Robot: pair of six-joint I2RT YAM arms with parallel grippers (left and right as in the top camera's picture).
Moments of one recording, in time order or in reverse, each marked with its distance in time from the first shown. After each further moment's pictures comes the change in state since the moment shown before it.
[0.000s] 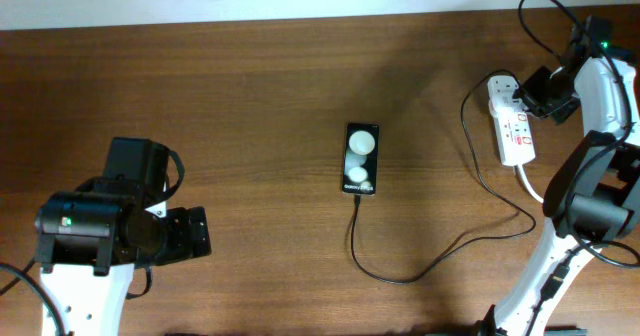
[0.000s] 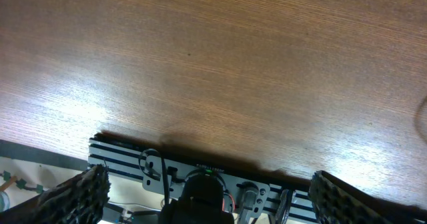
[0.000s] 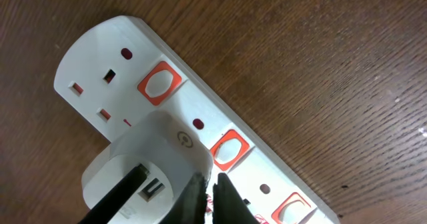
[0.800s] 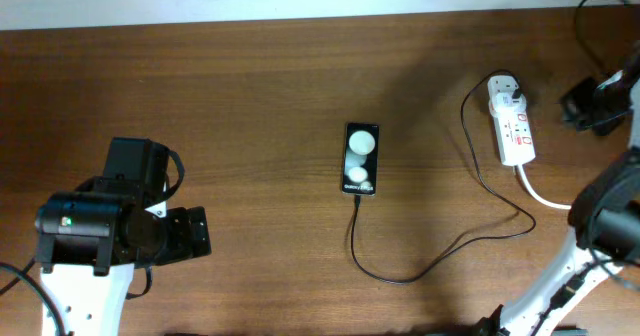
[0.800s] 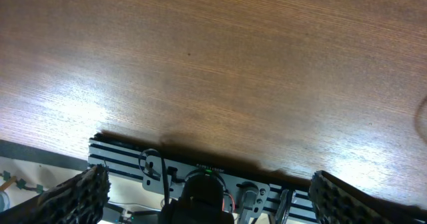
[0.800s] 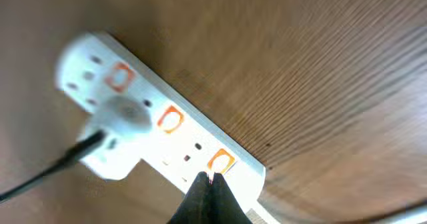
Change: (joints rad) left arm 0.000 0.000 0.000 0.000 0.000 0.000; right arm -0.175 -0.065 0.051 -0.155 -0.134 -0.057
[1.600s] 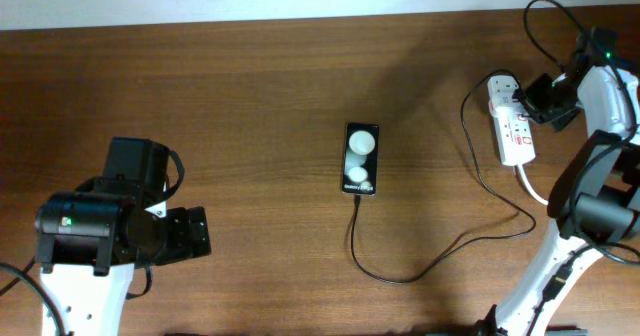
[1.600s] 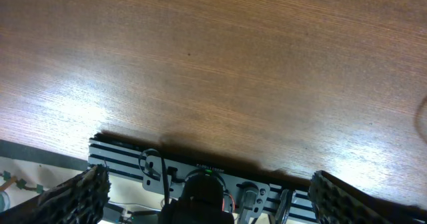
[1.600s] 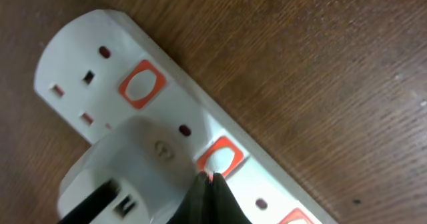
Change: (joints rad) left arm 0.000 0.000 0.000 0.000 0.000 0.000; right arm 0.144 0.065 -0.131 0.233 0.064 0.053
